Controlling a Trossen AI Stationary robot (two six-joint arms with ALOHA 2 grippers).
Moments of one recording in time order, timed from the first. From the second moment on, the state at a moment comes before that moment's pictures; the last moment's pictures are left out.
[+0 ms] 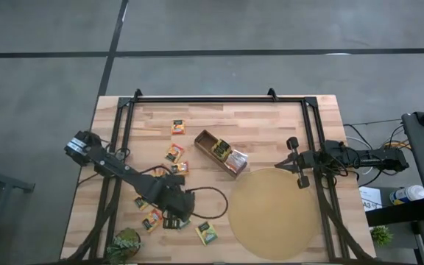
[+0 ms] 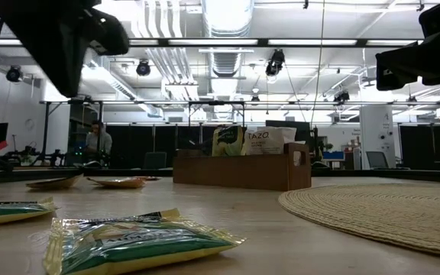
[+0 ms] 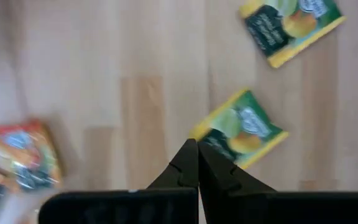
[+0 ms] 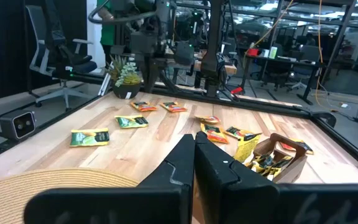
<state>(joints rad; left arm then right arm) -0.50 1.66 1.32 -0.94 -0.12 -0.44 0.03 0.05 0.01 0.03 -0.16 -0.09</state>
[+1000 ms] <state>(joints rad) 0.10 1.64 1.39 -0.75 -0.18 0.13 0.03 0.05 0.01 0.03 -0.16 -0.09</state>
